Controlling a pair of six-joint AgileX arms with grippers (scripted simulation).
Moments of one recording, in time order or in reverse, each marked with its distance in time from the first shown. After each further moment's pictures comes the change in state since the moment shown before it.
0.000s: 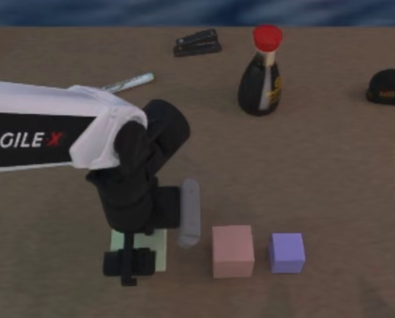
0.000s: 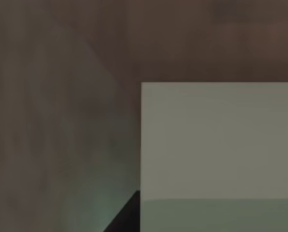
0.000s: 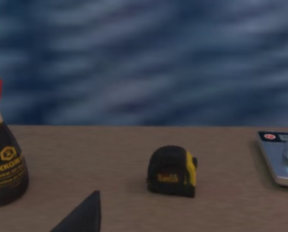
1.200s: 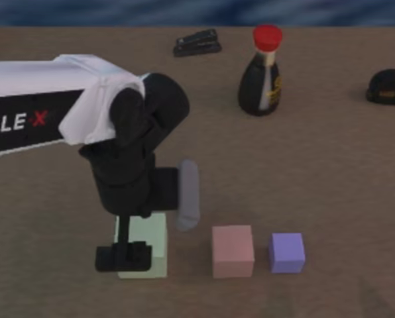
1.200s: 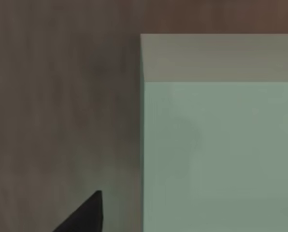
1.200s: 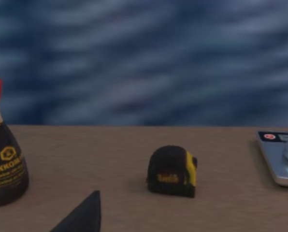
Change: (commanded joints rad) left arm 0.012 -0.055 0.104 -0.171 0.001 0.000; right arm 0.000 0.000 0.000 0.000 0.000 0.000
